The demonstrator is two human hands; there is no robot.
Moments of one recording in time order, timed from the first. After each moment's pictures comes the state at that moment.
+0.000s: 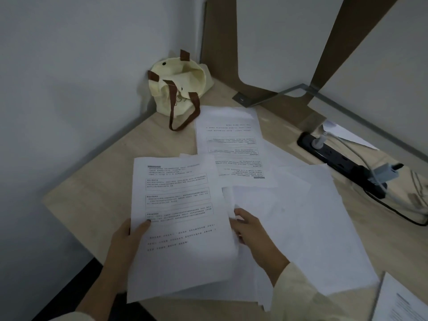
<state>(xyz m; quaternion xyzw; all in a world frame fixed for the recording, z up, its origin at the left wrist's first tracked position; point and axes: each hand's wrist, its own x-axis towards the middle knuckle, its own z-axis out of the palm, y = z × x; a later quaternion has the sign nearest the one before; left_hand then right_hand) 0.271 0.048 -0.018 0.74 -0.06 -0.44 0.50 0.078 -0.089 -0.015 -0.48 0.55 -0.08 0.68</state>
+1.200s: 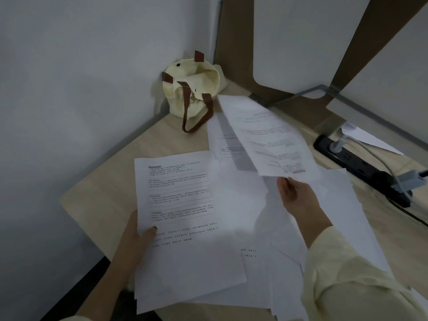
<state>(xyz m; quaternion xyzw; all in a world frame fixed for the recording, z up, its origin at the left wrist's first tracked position) 0.294 0.053 -0.046 0.75 -0.14 -0.42 0.49 0.059 -0.201 -0.028 -0.23 0.56 -0.36 0.71</state>
